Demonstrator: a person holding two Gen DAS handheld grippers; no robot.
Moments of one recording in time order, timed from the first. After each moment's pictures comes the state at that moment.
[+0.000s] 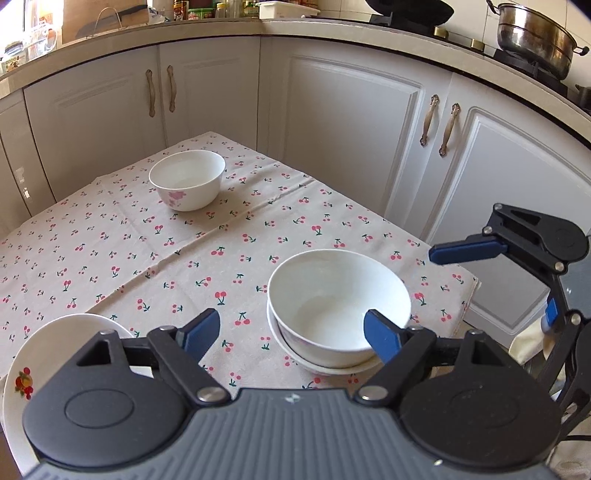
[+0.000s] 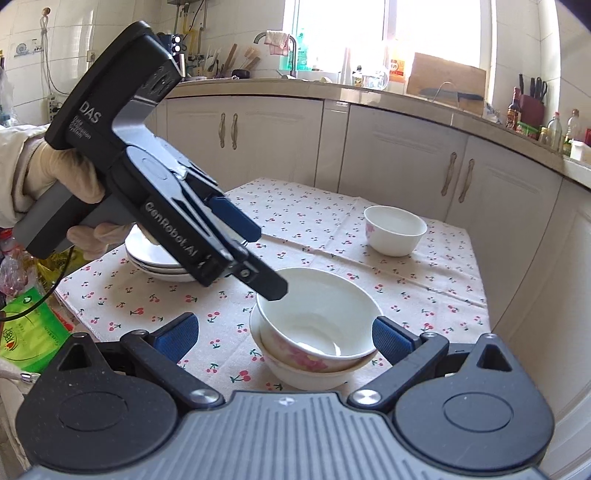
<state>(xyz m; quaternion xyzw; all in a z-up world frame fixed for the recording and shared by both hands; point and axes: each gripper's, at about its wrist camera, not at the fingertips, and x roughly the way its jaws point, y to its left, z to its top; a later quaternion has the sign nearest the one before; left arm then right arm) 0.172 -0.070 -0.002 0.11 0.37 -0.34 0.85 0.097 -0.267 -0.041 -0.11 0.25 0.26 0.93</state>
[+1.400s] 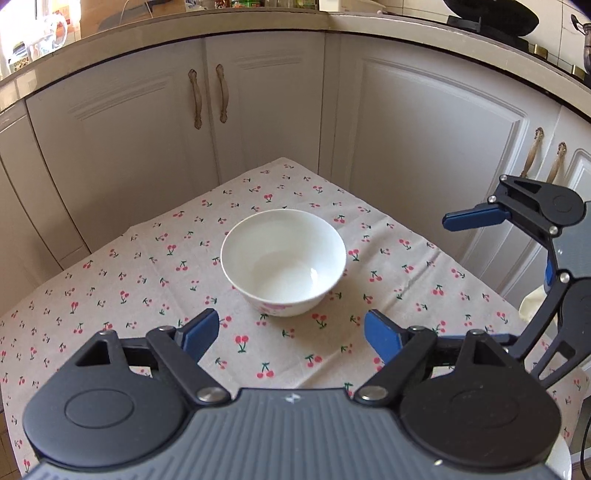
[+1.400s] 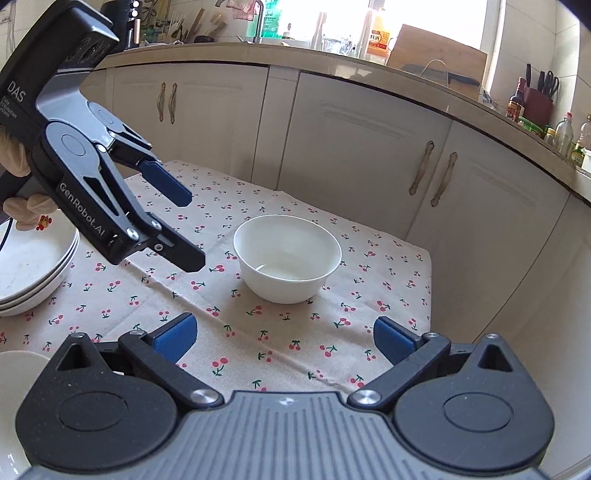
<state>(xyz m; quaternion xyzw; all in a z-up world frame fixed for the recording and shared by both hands) 0.367 -0.104 -0.015 0.13 0.38 -0.28 0.87 0.327 -0.317 -0.051 -0.17 0.28 0.24 0.91</state>
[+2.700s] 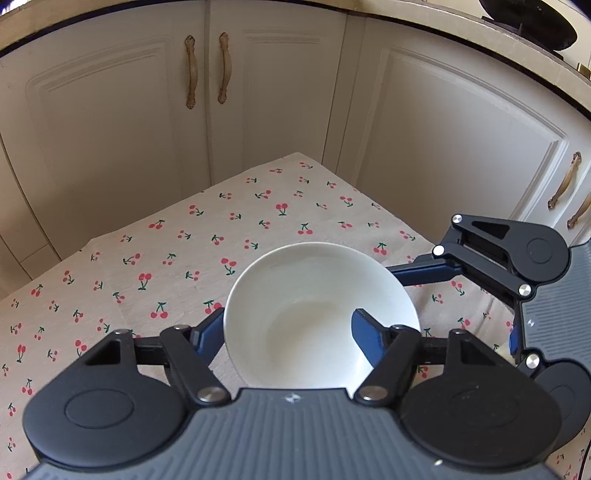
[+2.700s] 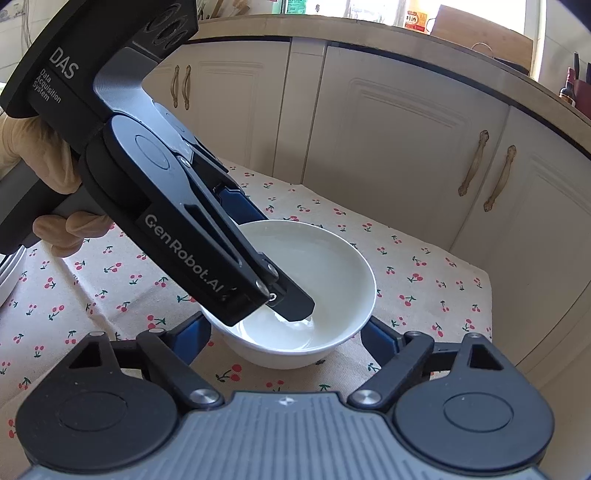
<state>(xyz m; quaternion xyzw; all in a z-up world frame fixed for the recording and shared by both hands) 0.462 -0.128 -0.058 0.09 0.40 -0.30 0.86 0.420 -0.286 -0.090 -0.17 0.29 0.30 0.89</state>
